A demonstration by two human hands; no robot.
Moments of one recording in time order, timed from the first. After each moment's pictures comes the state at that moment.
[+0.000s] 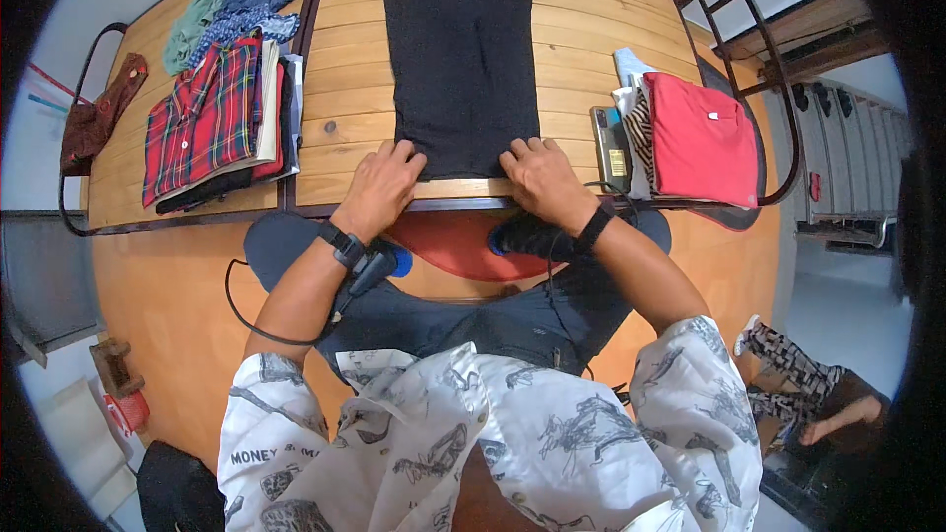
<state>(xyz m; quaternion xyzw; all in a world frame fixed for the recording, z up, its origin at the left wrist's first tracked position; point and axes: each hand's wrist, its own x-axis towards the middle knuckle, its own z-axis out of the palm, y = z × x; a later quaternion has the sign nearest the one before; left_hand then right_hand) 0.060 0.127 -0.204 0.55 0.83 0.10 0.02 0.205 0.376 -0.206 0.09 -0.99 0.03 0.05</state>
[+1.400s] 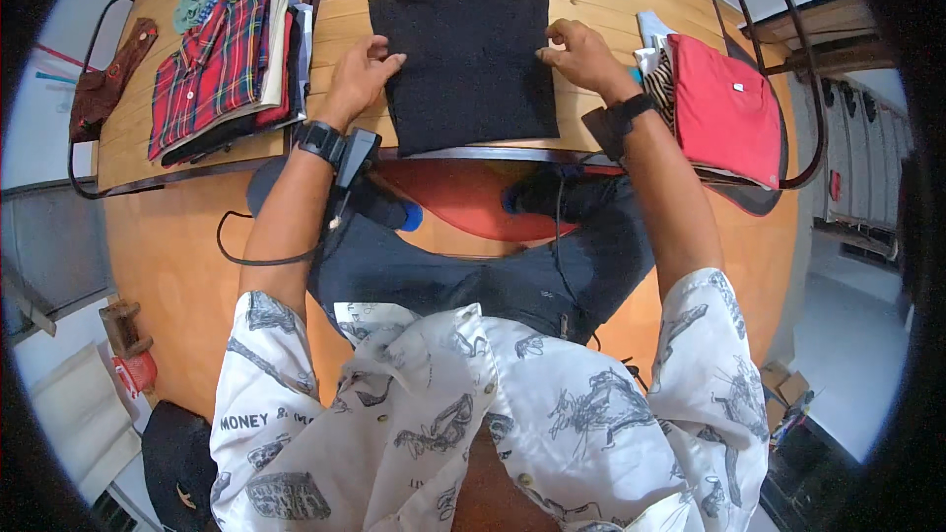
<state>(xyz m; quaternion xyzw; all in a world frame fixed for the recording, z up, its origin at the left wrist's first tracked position) -0.042 0.125 -0.250 0.25 0.85 0.45 0.11 0.132 0.465 -0.213 -0.08 -0.96 0.28 0.06</state>
